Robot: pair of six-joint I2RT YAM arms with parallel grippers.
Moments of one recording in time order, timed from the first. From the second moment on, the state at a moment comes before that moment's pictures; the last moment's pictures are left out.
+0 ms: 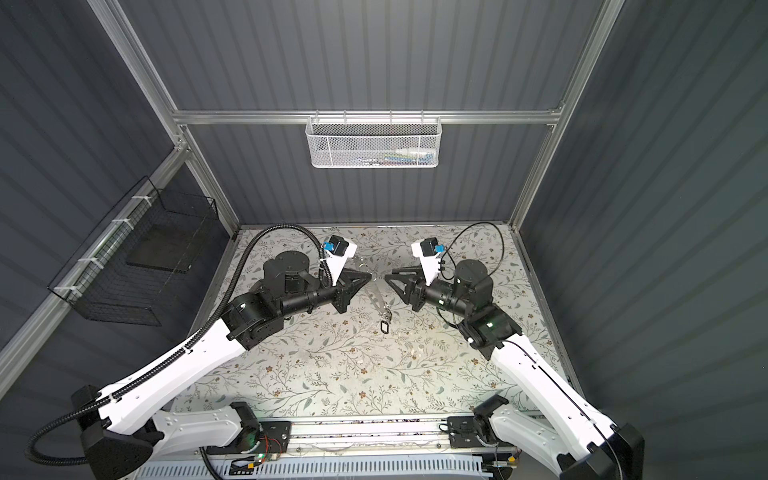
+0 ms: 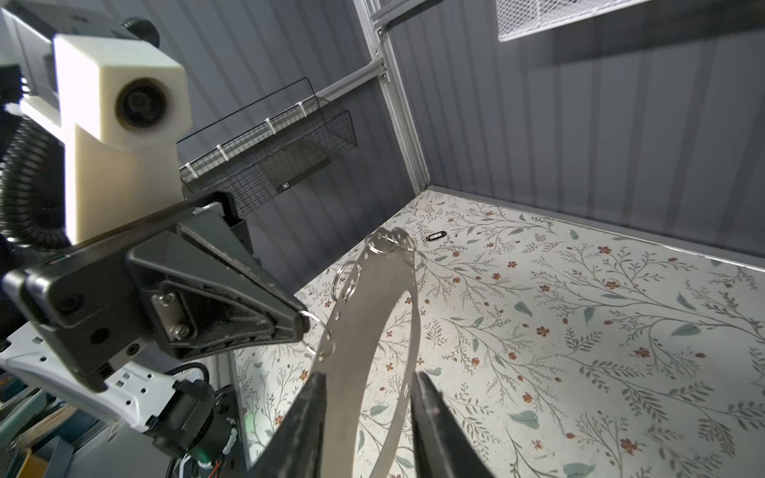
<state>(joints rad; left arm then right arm) -0.86 1.20 1.24 -0.35 0.18 -0.13 0.49 0.99 0.90 -0.03 -0.58 0.29</state>
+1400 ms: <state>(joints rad) -0.86 1.24 1.29 -0.54 0.26 0.00 0.49 1.14 0.94 -0.06 -0.88 0.20</state>
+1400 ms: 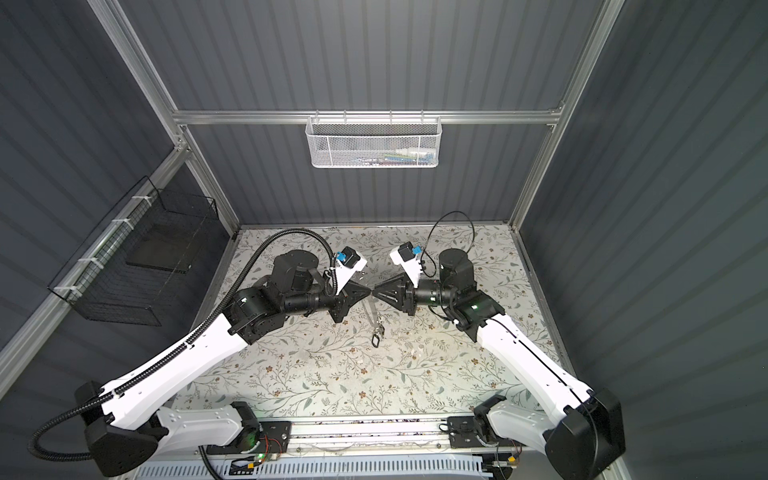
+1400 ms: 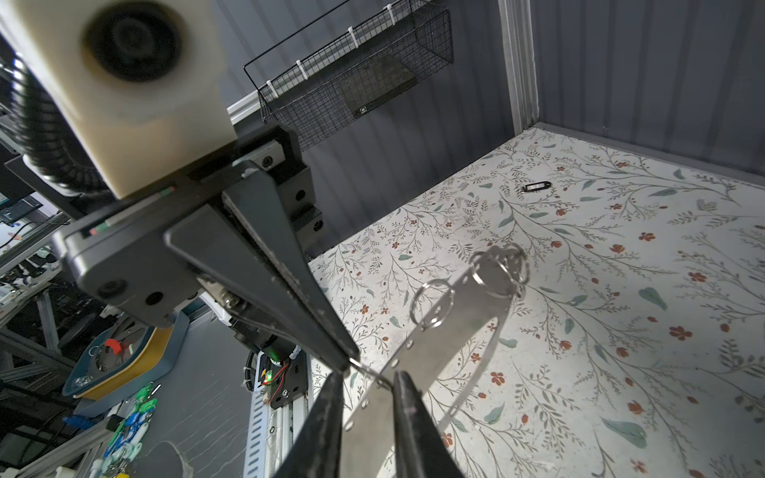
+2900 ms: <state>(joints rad) -0.86 1.20 1.26 -0.41 0.27 -0.08 0.49 1.06 0.81 0.10 -0.85 0.27</state>
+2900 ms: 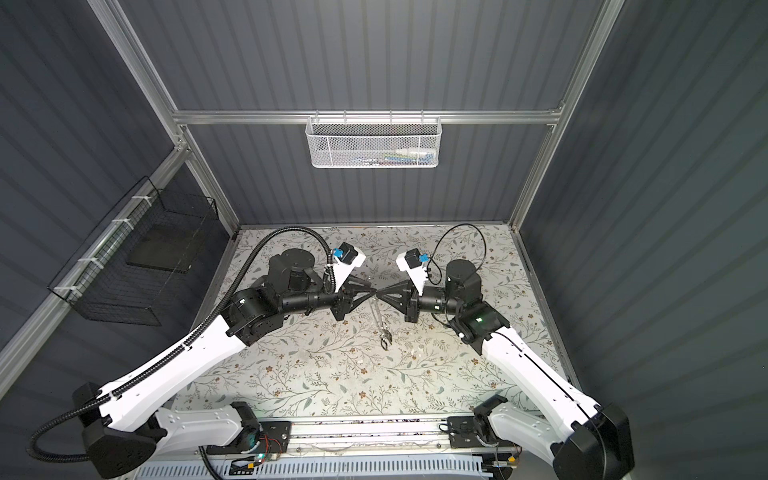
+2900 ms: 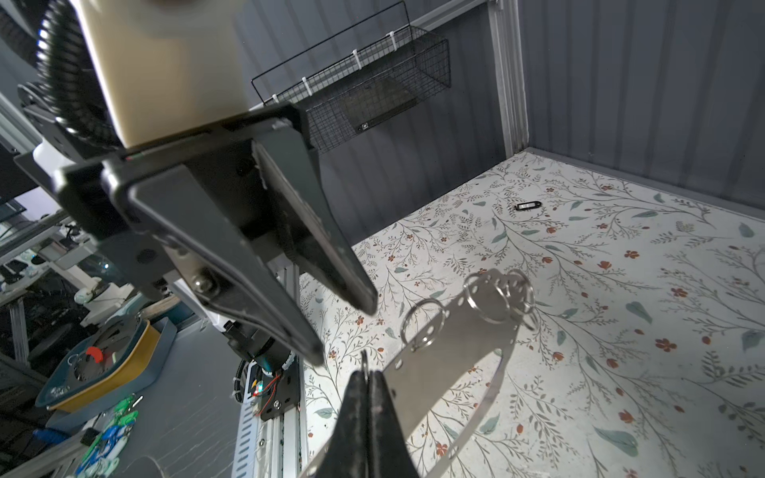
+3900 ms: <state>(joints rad) -0.86 1.17 1.00 0.12 0.25 -0.40 0.52 1.07 0.65 0.75 -0.64 0.74</state>
